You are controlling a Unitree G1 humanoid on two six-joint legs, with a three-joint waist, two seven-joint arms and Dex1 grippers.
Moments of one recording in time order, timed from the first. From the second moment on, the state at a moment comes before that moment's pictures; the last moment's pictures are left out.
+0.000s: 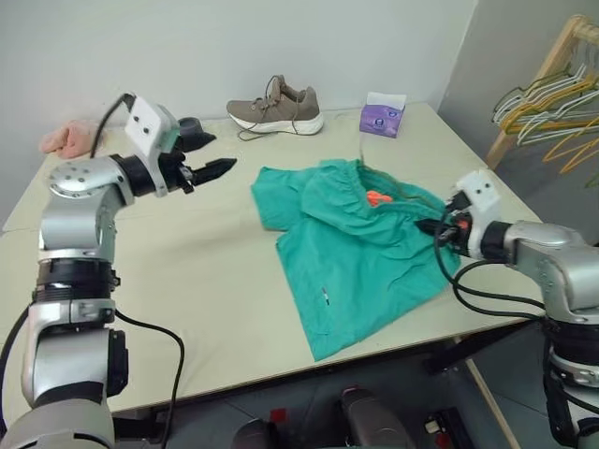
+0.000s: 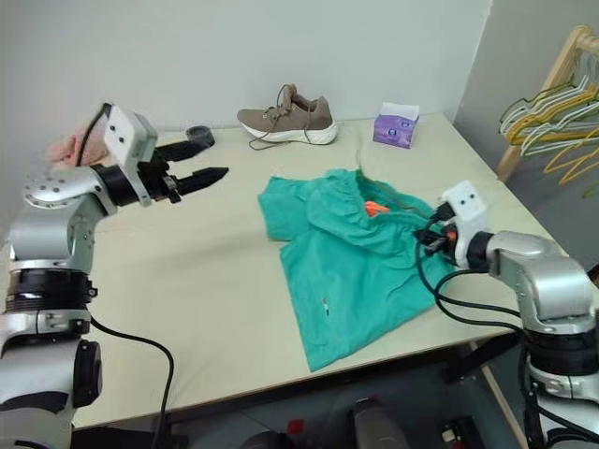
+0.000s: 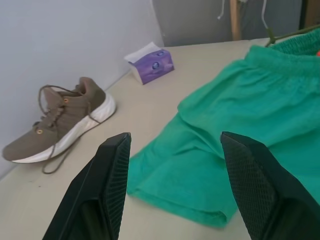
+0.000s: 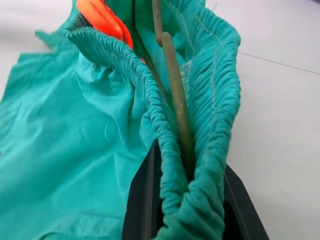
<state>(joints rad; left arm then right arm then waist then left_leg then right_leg) -0.78 0.72 0.12 0.35 -0.28 0.26 -1.02 -0.48 -0.66 -0.19 -0.32 0.33 1.12 0.66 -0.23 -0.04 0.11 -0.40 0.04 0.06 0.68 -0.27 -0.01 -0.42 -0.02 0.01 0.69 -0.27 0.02</state>
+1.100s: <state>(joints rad) -0.69 0.52 -0.02 0.08 -0.31 0.39 -1.01 -0.19 -0.84 -0.06 -0.41 0.42 1.10 0.66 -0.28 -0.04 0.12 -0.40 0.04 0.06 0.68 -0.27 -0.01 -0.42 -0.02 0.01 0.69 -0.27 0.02</state>
